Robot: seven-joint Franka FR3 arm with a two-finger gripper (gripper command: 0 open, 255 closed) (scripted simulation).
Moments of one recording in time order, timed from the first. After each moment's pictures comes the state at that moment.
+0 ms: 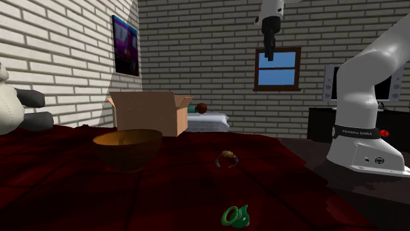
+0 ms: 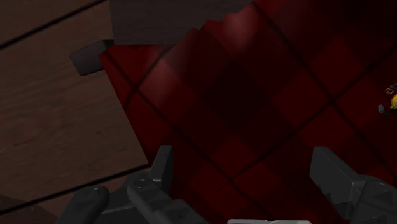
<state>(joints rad) 0.02 -0.80 -0.03 -2.43 -0.04 1.64 0.01</state>
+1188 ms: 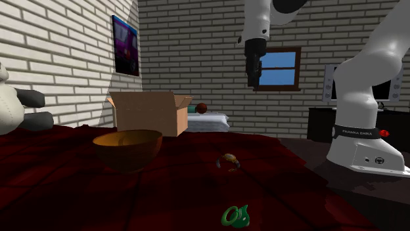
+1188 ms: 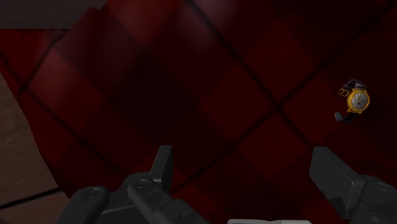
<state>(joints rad) 0.15 -0.59 0.26 -2.60 0.15 2.03 0.29</state>
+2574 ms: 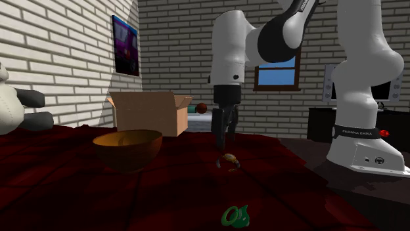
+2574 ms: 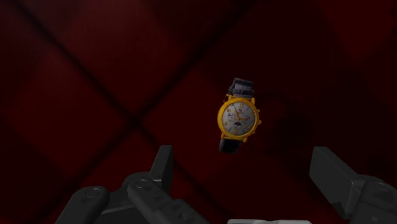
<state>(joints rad) 0.22 0.14 0.55 -2.36 -0.13 2.49 0.84</state>
